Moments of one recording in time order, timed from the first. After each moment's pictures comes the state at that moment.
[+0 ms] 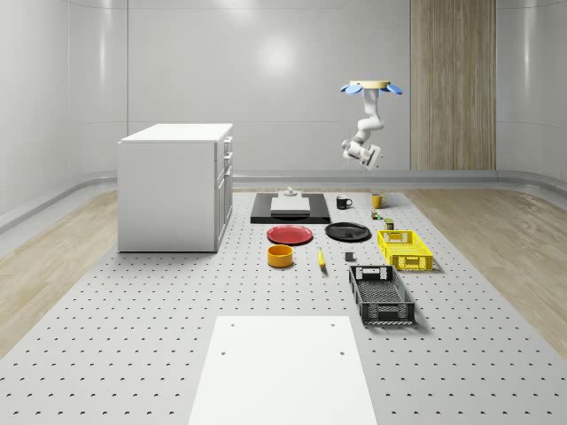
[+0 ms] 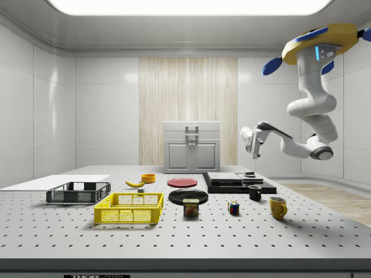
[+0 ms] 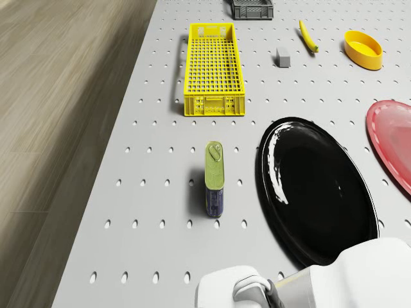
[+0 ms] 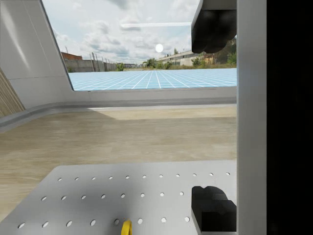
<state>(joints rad) -0.45 -0.87 0.92 -2.68 -1.49 1.39 1.16</state>
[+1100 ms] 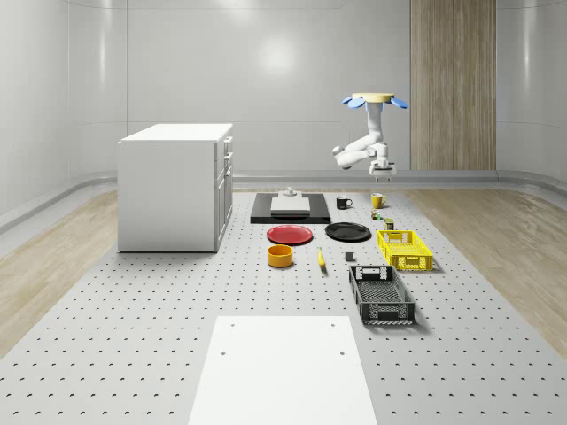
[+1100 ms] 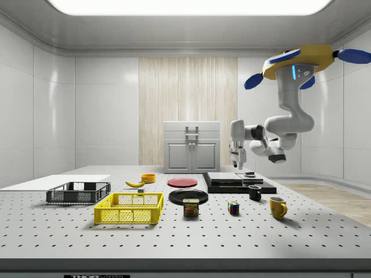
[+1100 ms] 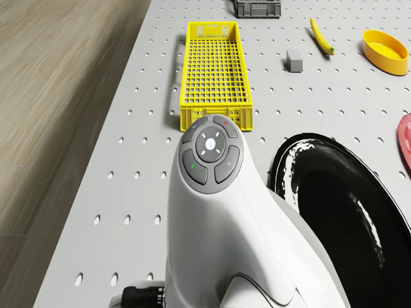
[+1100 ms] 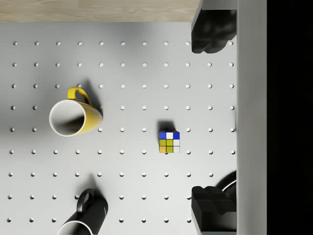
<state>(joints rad) -1.03 -1.07 1.26 -2.90 -1.98 1.17 1.57</state>
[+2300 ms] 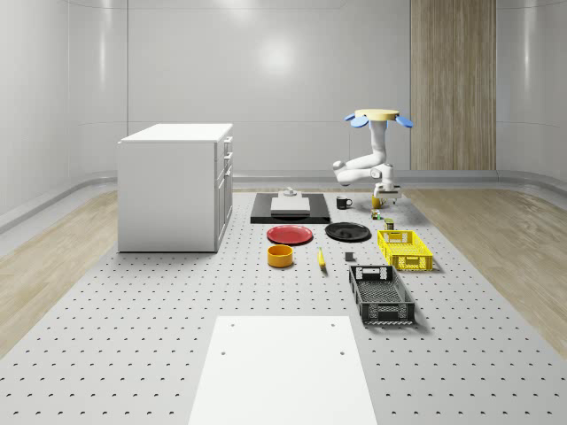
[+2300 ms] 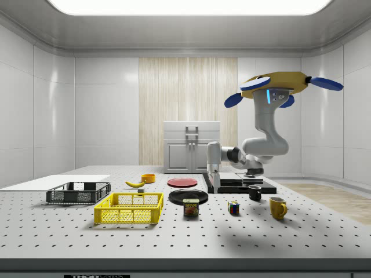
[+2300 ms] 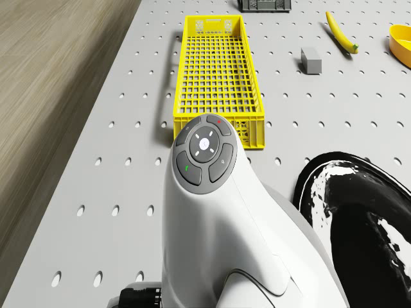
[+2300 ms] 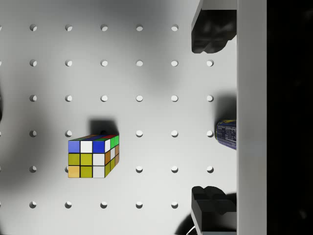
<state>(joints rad) -1.09 -1.20 1.30 -2.89 -1.92 1.28 1.62</state>
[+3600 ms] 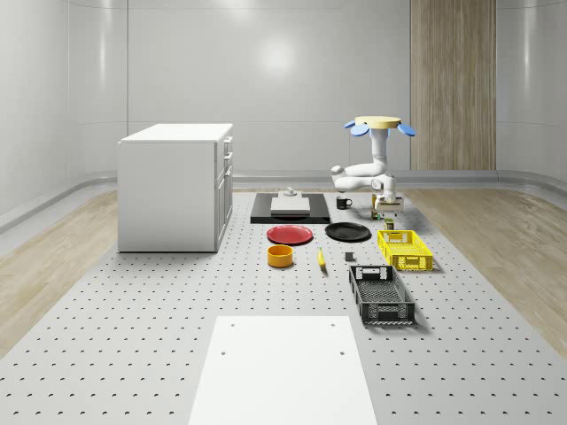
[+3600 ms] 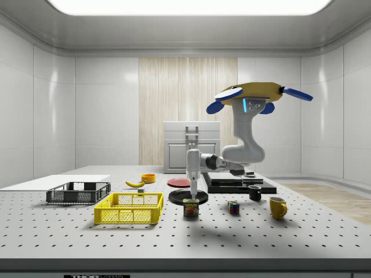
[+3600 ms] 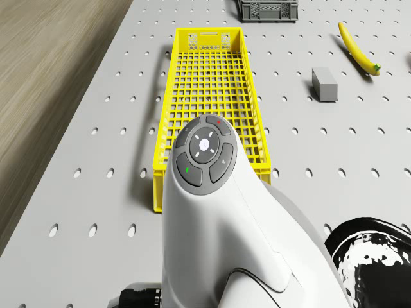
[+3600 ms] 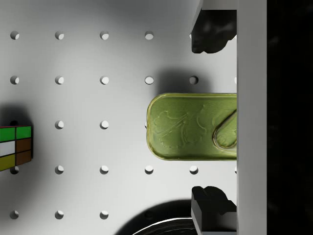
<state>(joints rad) -1.12 -1.31 1.32 -2.88 -1.88 1.38 1.64</state>
